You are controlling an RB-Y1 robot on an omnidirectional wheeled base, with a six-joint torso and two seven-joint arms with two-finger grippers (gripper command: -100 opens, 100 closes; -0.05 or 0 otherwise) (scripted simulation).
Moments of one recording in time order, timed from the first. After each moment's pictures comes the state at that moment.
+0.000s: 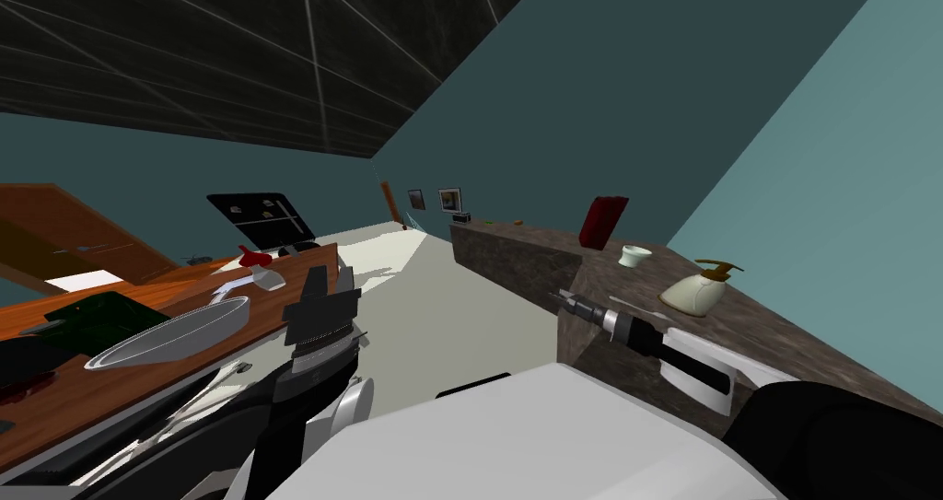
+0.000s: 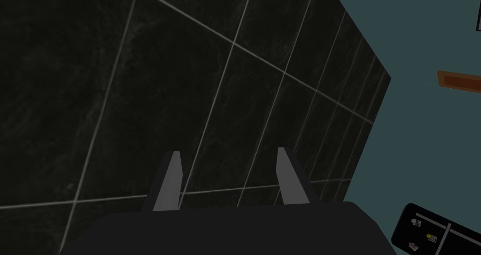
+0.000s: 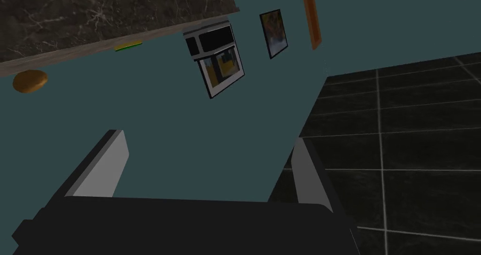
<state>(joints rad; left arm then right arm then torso) 0.50 -0.04 0.05 -2.34 -0.07 -0.58 0.04 0.70 -1.01 -0.09 -1.74 0.17 -0.53 0.20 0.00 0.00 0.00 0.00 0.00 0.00</state>
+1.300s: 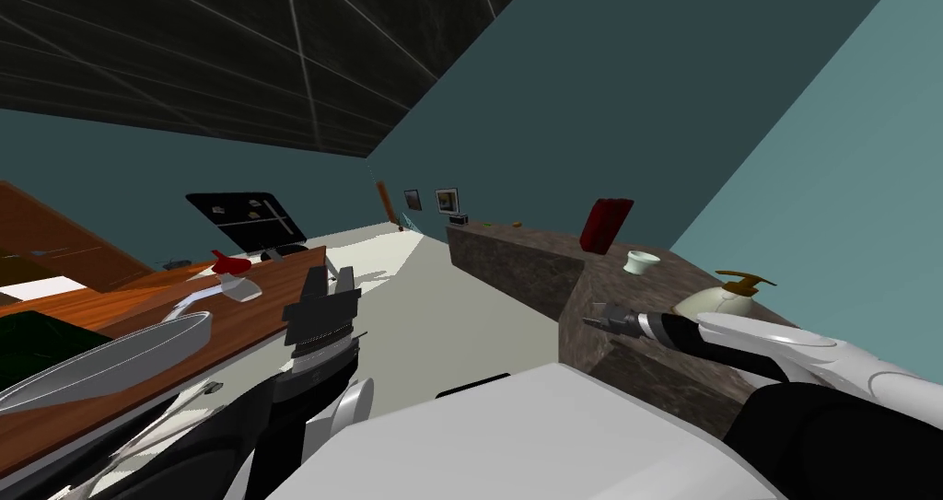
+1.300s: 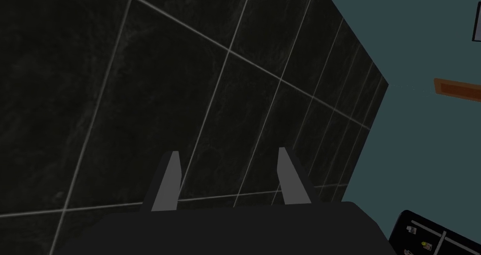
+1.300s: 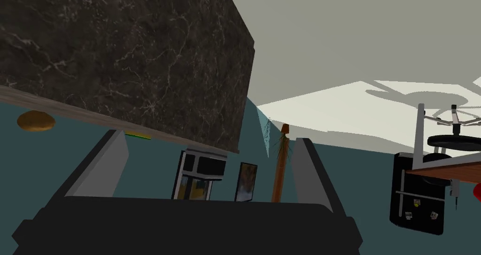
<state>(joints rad) 0.50 -0.04 0.05 -2.34 -0.07 -0.58 0.04 0.74 -1.36 0.01 -1.47 0.37 -0.51 0.29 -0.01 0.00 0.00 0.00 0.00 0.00</state>
